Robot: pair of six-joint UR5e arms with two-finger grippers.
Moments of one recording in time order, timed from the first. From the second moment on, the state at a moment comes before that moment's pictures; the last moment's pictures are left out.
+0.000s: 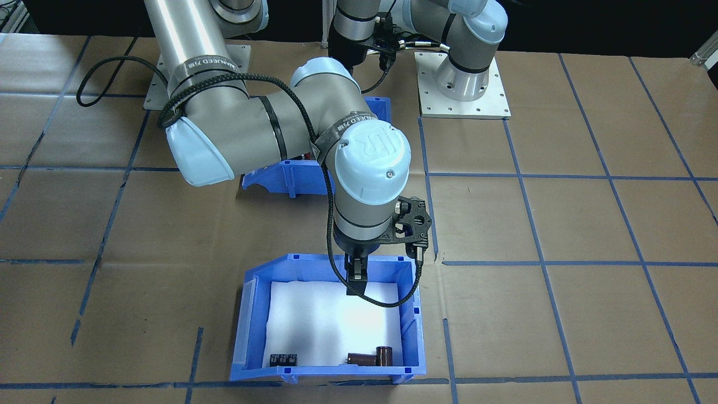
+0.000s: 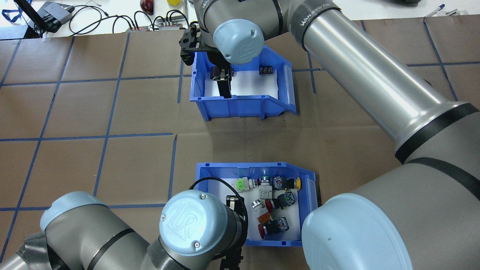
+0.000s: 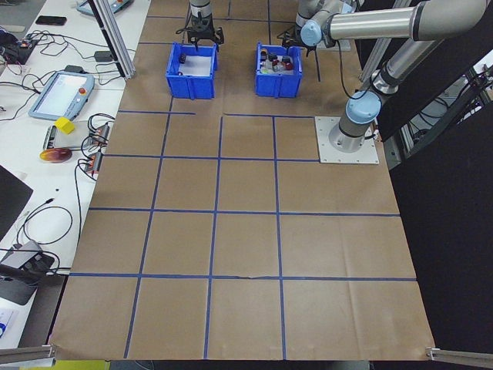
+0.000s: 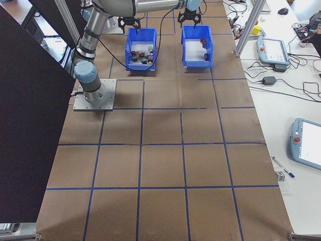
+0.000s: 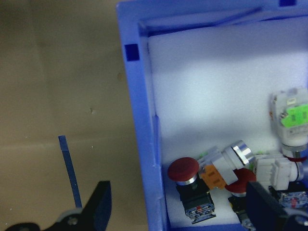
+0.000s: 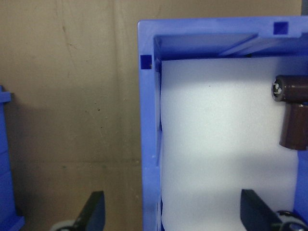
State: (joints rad) left arm -2.21 -1.36 -2.26 -1.01 1.46 -2.13; right arm 1.99 -0.93 1.11 -1.71 -1.58 -1.14
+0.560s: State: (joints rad) left arm -2.22 -1.38 -2.31 -0.97 1.46 -2.18; right arm 2.00 -0.92 1.27 -1.89 -1.58 -1.14
